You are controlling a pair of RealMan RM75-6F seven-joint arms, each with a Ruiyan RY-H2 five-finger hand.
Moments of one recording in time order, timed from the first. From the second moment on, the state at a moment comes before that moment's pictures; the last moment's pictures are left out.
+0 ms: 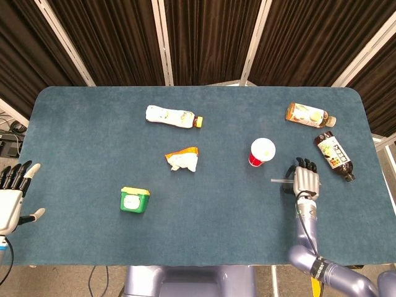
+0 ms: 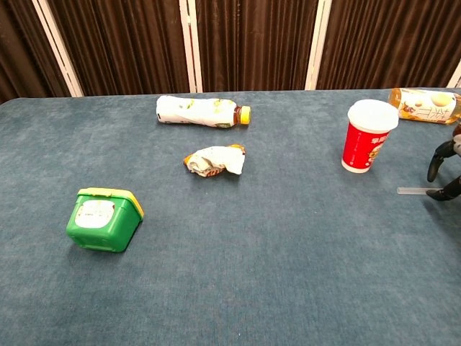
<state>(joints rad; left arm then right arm) -0.14 -1.11 -0.05 -1.62 1.45 1.43 0.12 0.50 -1.69 0.33 -1.24 -0.72 1.09 -0.48</state>
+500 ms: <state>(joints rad) -0.14 -1.11 -0.05 -1.62 1.45 1.43 0.12 0.51 -1.70 0.32 -1.20 -0.69 1.07 -0.47</state>
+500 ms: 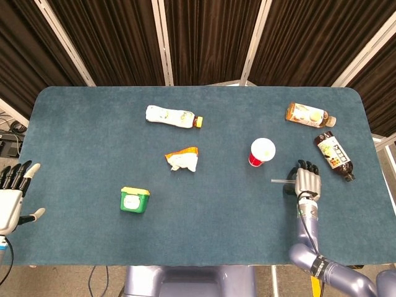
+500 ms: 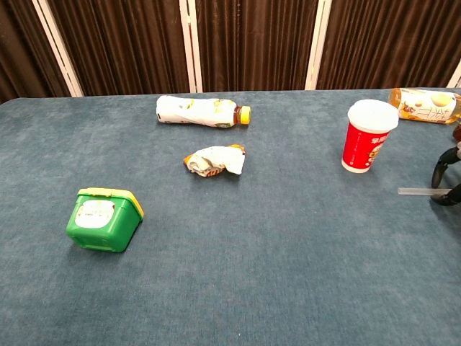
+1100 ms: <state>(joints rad) -0.14 -1.11 -0.05 -1.62 1.45 1.43 0.12 0.51 -1.71 0.31 -1.16 -0.69 1.06 -0.46</state>
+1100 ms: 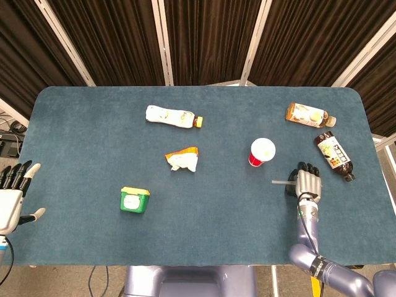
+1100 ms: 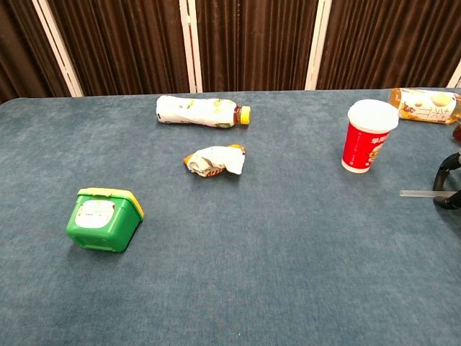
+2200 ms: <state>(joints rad) -0.14 -1.11 -0.05 -1.62 1.46 1.43 0.12 0.41 -1.55 0.68 -1.63 -0.77 1.26 0.14</state>
